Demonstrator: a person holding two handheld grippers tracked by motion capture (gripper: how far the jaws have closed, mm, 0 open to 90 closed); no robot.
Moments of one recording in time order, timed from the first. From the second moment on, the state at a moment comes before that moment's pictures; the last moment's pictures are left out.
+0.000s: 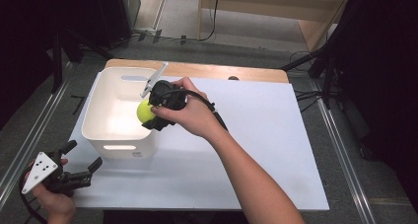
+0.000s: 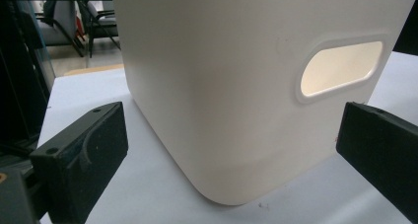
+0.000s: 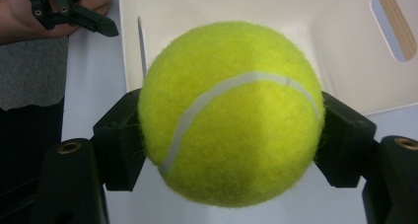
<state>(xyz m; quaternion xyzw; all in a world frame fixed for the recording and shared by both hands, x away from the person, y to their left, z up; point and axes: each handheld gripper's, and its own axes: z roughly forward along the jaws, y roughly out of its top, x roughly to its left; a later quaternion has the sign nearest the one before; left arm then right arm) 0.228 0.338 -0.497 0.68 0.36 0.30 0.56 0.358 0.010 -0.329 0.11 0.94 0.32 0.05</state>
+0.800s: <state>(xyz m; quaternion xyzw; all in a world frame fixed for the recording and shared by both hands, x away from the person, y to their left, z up) 0.228 0.338 -0.497 0.68 0.36 0.30 0.57 0.363 0.038 -0.335 0.10 0.94 0.32 0.05</state>
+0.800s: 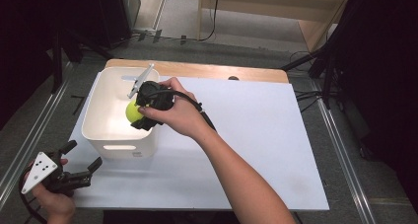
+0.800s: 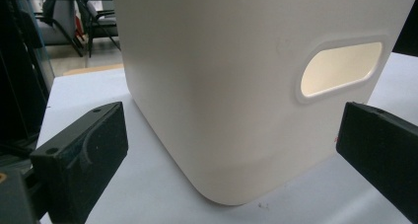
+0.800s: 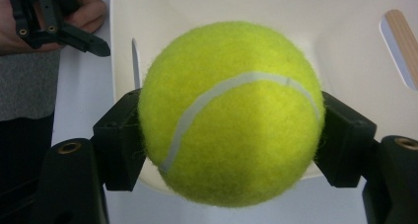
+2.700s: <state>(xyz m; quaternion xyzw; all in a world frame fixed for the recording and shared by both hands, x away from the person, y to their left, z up) 0.229 0.338 -0.497 0.68 0.36 0.30 0.56 0.366 0.033 -0.360 0.11 0.94 0.32 0.07</state>
